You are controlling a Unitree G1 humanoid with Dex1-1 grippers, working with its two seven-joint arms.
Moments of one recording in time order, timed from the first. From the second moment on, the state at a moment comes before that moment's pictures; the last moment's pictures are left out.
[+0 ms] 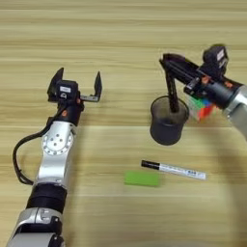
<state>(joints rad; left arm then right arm) -0.27 0.11 0.07 0.41 -0.04 -0.41 -0.10 -0.35 -0.31 -0.02 -0.37 0.54 0.52 0.60</state>
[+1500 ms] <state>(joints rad) -0.27 0.11 0.07 0.42 -0.04 -0.42 -0.10 -0.11 -0.61 0.30 -0.33 0.28 0.26 1.03</state>
